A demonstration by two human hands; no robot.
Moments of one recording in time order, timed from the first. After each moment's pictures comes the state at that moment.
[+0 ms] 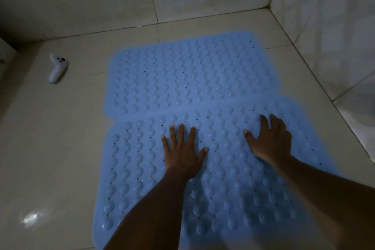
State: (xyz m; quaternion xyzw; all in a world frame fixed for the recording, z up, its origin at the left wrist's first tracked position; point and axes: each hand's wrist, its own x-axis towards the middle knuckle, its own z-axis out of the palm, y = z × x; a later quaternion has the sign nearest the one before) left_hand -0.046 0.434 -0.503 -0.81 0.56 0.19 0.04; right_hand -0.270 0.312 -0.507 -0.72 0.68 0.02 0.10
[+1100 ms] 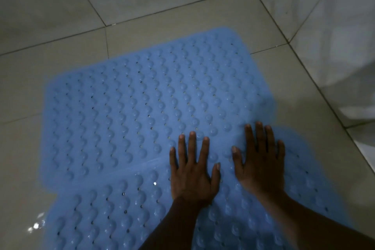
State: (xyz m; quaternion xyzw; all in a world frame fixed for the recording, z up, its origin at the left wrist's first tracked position) left_hand -0.085 0.291 -0.555 -0.76 0.65 0.11 -0.01; right_hand -0.254 0.228 -0.549 -0.73 0.68 -0.02 0.02
